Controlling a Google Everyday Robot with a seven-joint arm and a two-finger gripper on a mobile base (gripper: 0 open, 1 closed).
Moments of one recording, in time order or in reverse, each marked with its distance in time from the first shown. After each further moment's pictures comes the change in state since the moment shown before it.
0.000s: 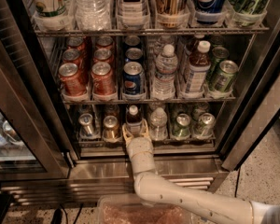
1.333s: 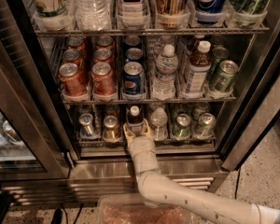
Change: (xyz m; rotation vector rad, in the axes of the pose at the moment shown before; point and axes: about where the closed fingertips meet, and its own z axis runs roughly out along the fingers) arm -0.018 -0.004 -0.007 -0.030 -0.006 0.089
